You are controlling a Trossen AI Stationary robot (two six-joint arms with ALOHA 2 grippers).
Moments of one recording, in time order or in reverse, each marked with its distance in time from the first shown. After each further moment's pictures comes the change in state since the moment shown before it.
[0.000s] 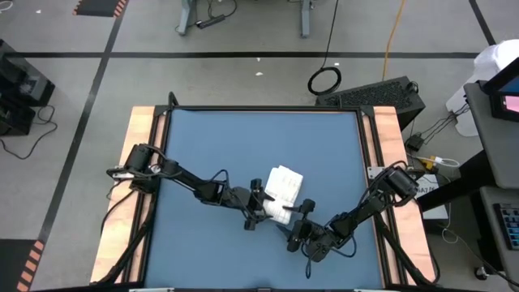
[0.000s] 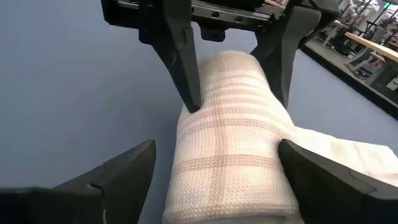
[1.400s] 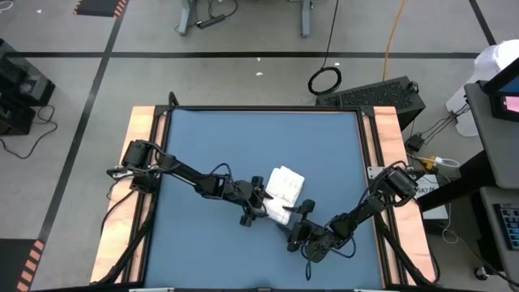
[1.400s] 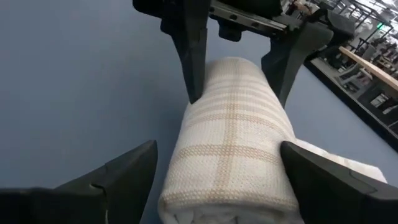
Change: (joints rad) left arm 0.068 -0.019 0.005 -0.150 0.131 0.104; right arm 0.010 -0.014 0.016 0.012 0.018 -0.142
